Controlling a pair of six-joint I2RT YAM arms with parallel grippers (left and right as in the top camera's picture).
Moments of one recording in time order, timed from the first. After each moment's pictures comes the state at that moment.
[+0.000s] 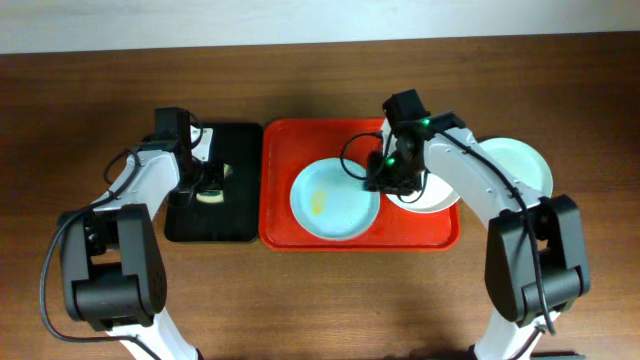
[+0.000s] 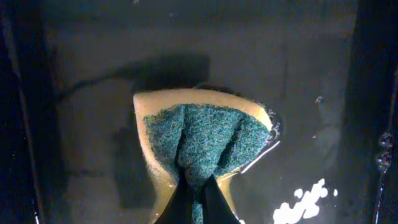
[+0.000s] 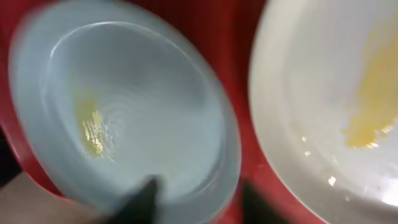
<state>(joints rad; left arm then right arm) 0.05 1.95 1.23 -0.58 0.13 0.07 0.30 1.92 1.40 -0.89 -0.30 0.36</state>
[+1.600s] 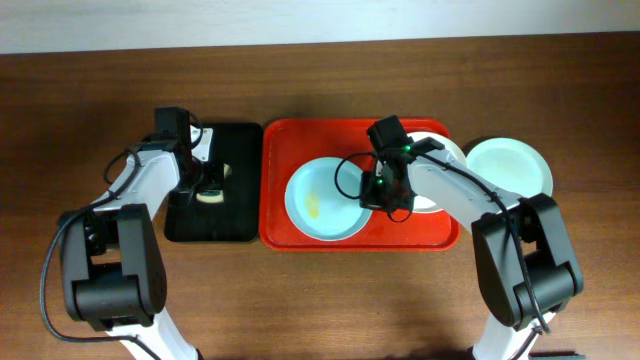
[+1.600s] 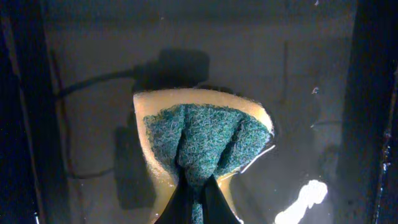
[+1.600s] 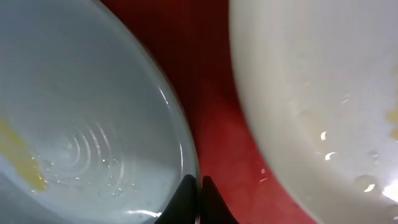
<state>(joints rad) 0.05 1.95 1.23 -0.58 0.13 0.07 0.37 1.92 1.23 -0.73 -0.19 0.51</state>
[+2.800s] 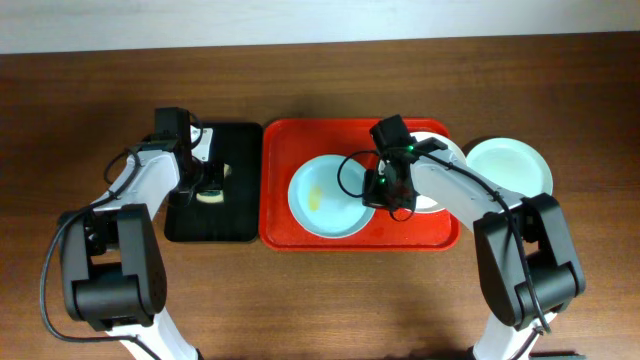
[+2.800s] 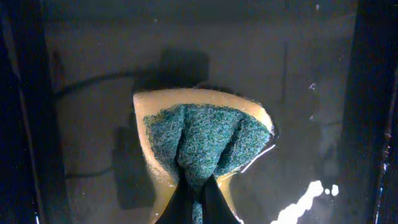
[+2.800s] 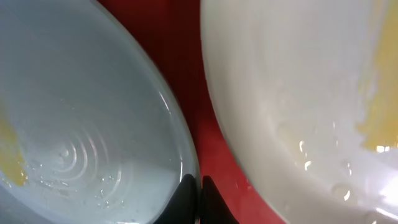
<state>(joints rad) 0.05 1.95 1.23 -0.58 0.13 0.07 0.35 1.92 1.22 -0.72 -0.17 0.51</state>
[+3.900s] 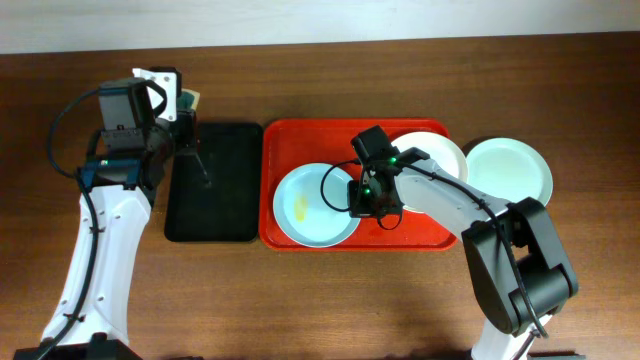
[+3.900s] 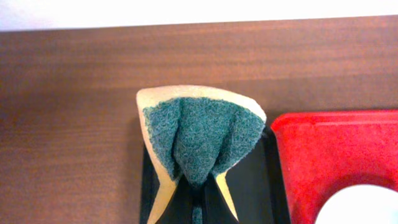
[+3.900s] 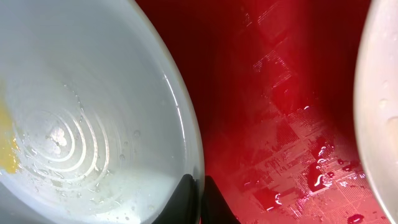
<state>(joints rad) 0.05 1.49 1.25 -0.48 0.09 0.07 0.44 1.91 1.19 -0.66 -0.17 0.44</state>
